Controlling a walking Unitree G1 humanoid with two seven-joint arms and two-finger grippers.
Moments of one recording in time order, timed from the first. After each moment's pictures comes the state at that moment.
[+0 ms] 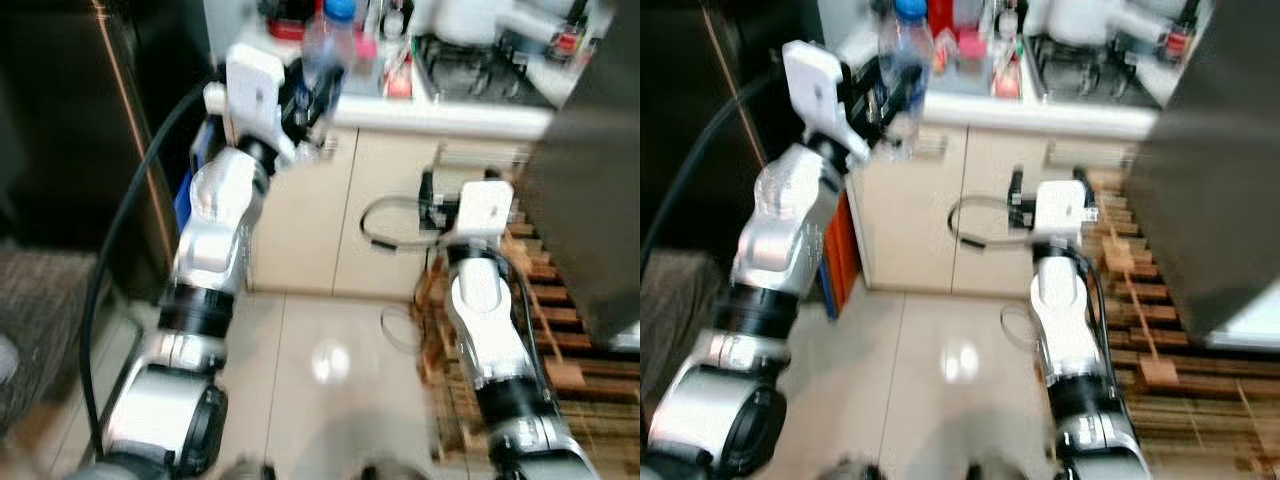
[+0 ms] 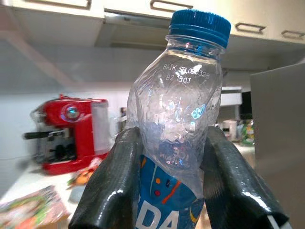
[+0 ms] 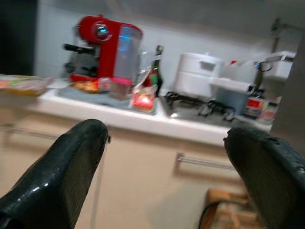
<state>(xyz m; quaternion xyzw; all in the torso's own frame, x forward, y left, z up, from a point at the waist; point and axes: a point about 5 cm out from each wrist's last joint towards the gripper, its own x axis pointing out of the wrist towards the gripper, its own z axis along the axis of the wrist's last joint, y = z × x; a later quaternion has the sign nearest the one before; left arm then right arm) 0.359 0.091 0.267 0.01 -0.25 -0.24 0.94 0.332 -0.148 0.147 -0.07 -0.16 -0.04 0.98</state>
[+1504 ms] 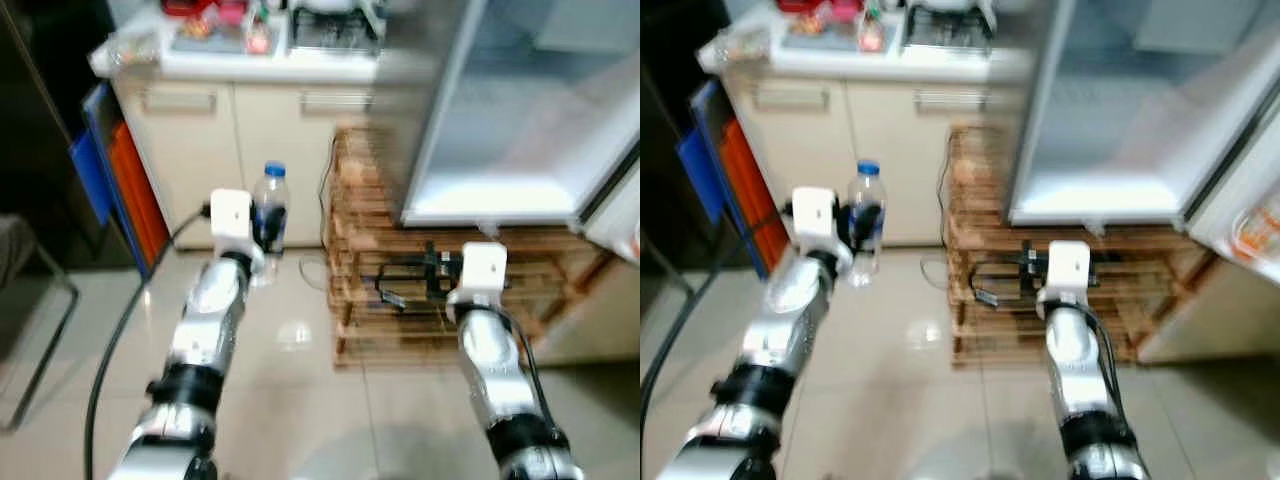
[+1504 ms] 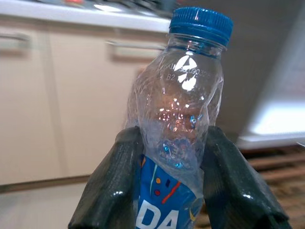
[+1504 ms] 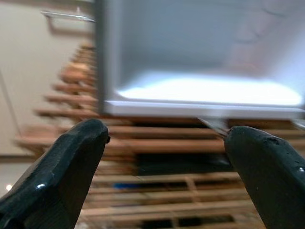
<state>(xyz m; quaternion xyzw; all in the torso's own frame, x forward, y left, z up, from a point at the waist) 0.342 0.115 0.109 -0.04 0.04 -0.12 0.99 0.300 -0.184 0.056 -0.05 0.04 -0.05 1.00</state>
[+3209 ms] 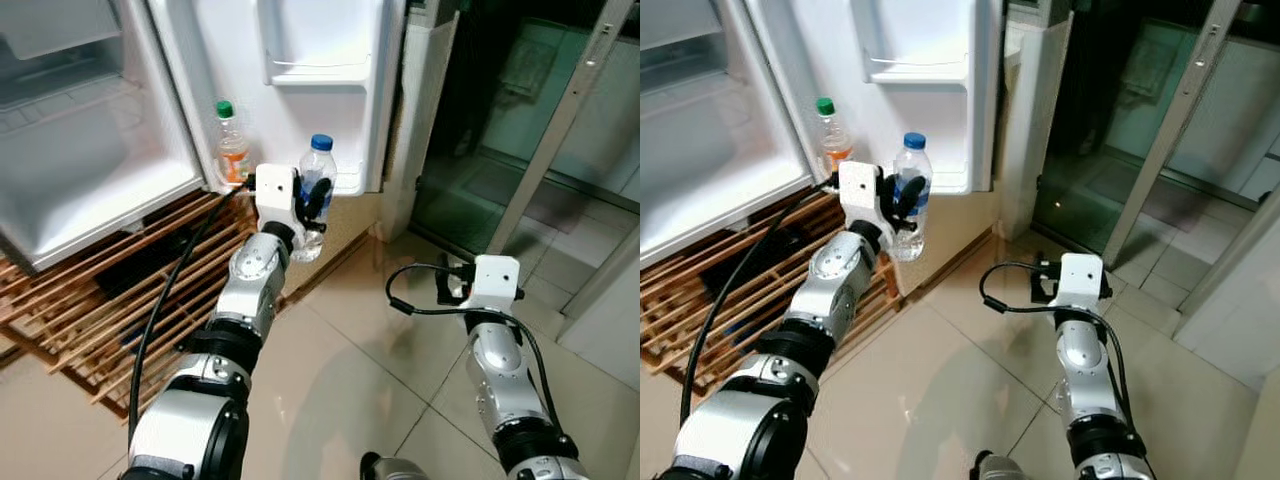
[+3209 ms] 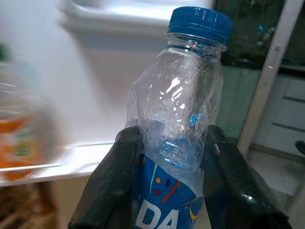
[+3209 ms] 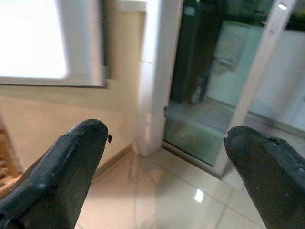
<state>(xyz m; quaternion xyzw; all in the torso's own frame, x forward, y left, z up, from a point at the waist) 0.368 0.082 0.144 -0.06 -0.04 -0.17 0.98 0.298 -0.190 0.053 -0.04 0.03 -0.07 1.00</state>
